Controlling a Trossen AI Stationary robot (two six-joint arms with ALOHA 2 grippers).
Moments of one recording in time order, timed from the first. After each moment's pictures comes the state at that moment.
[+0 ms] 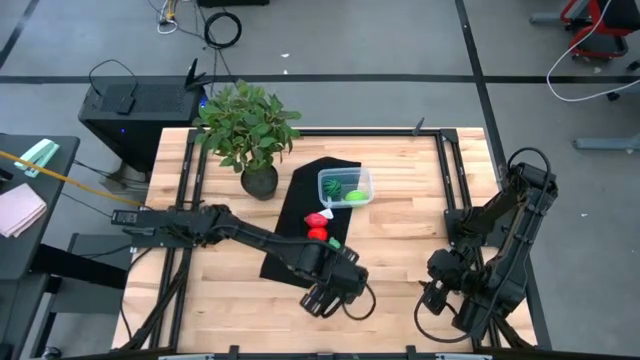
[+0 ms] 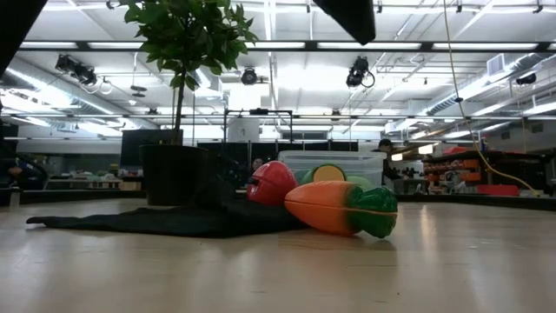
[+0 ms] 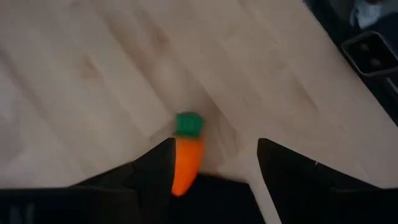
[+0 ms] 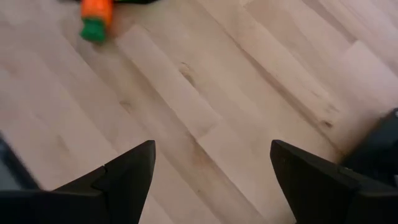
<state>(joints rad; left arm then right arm) -0.36 2.32 2.35 -1.20 0.01 0.29 1.07 1.53 1.31 -1.46 0.47 1.84</state>
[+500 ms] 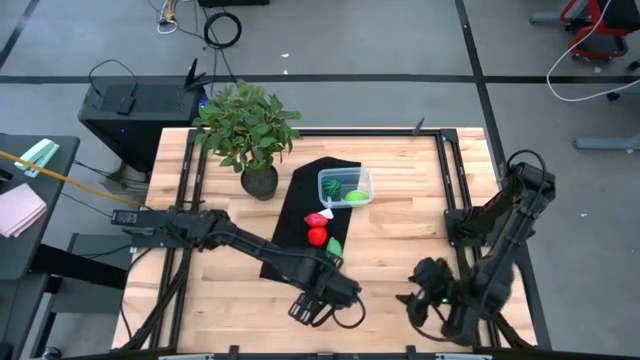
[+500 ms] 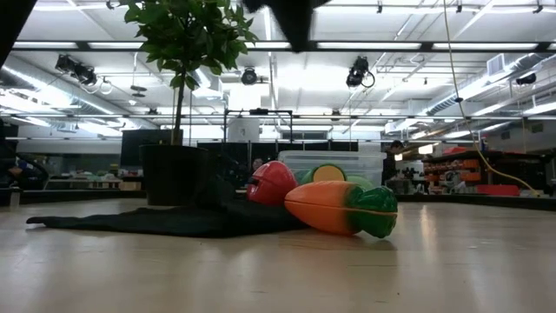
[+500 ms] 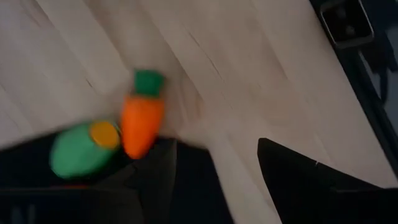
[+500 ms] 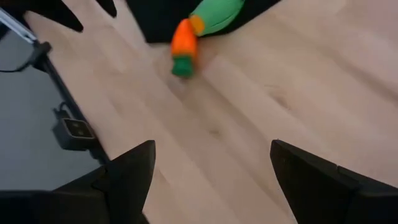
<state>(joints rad) -0.42 2.32 2.35 -1.35 0.01 0.13 1.02 1.53 1.21 -1.04 0.63 1.80</state>
